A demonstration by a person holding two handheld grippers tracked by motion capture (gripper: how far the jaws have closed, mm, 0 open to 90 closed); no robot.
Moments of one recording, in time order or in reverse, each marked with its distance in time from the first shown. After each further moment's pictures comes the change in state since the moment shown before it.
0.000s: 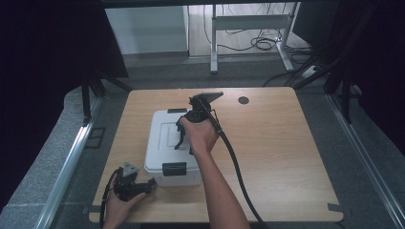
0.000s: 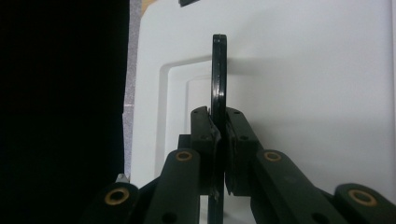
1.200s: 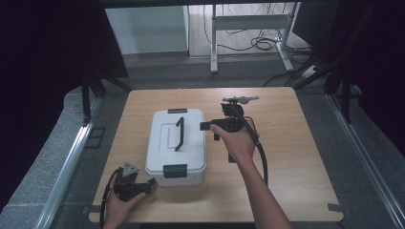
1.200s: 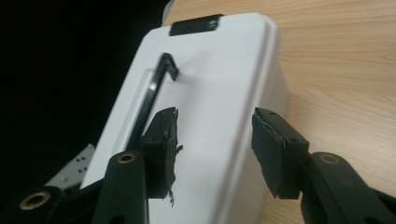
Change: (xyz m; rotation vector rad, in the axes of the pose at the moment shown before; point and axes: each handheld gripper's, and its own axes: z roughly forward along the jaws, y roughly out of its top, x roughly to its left) left arm 0.000 0.000 0.000 -0.002 0.001 -0.003; right arm -0.075 -0.014 -0.064 -0.184 0.104 -0.287
